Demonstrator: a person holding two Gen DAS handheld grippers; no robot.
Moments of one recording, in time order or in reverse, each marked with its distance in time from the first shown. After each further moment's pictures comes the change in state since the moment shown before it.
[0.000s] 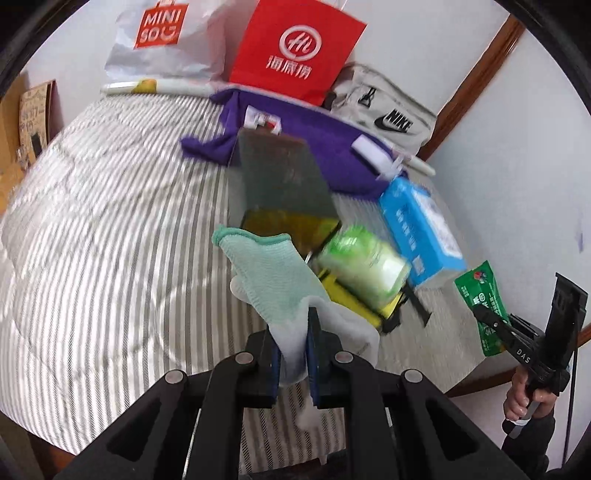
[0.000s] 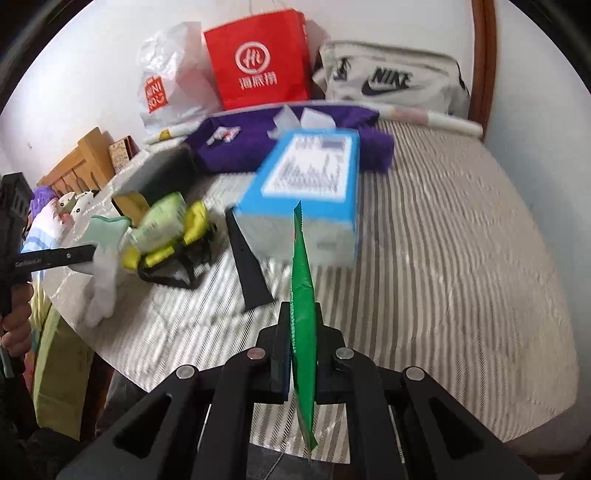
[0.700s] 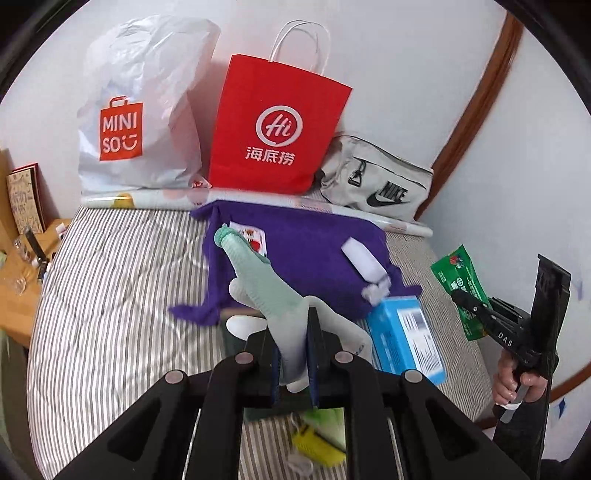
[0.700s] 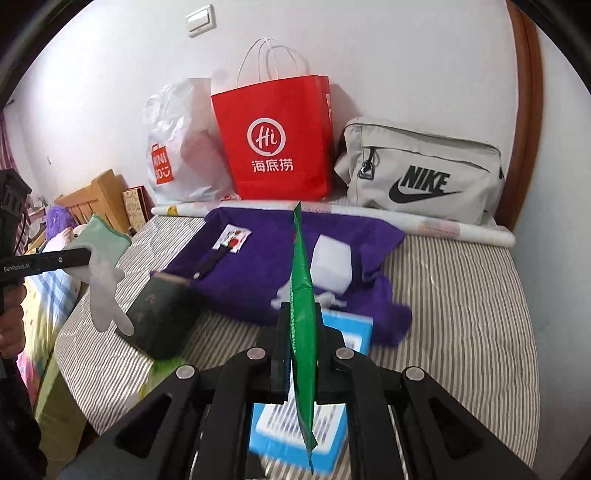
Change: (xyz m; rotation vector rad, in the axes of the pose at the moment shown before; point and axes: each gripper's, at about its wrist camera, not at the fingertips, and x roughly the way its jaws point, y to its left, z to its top) left arm -0.017 -0.032 0.156 0.067 -0.101 0.042; right arm 0.033 -0.013 0.174 -0.056 -0.118 0.067
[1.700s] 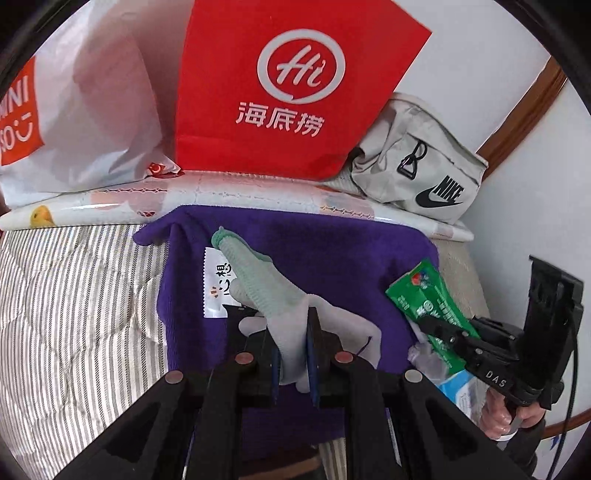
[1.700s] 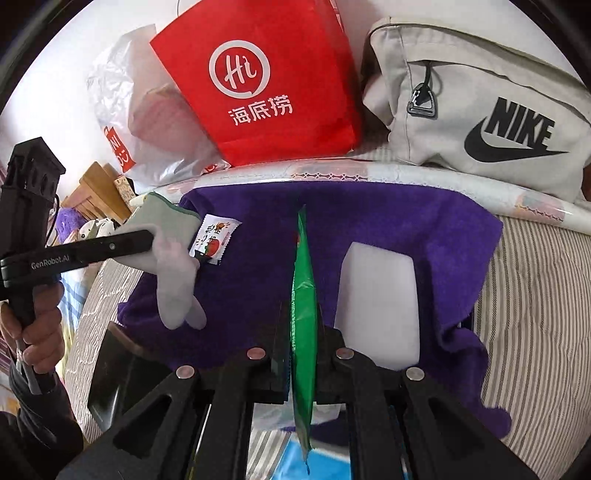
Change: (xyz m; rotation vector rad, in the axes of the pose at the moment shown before) left arm 0.173 0.022 0.083 -0.027 0.187 -0.015; right arm 0.173 -0.011 0.053 0.097 0.247 0.141
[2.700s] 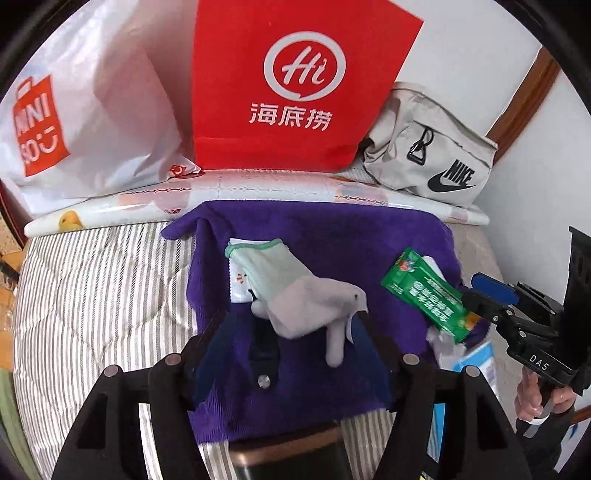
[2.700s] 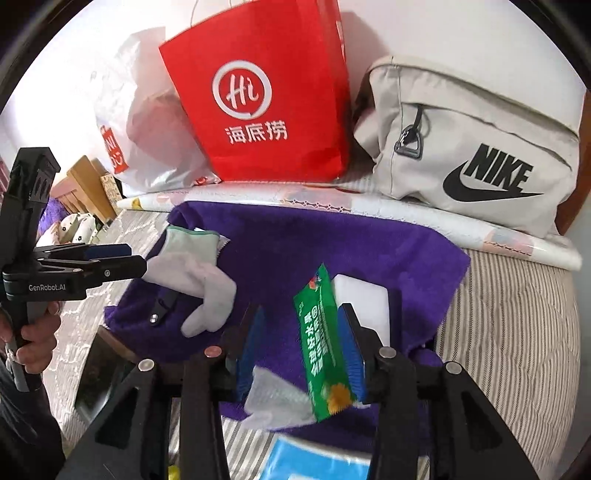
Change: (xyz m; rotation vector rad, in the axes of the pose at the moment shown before) left arm -0.024 -0.003 -0.013 0.045 0.007 0.090; right arm -0.034 0.012 0.001 -0.053 -0.065 -0.105
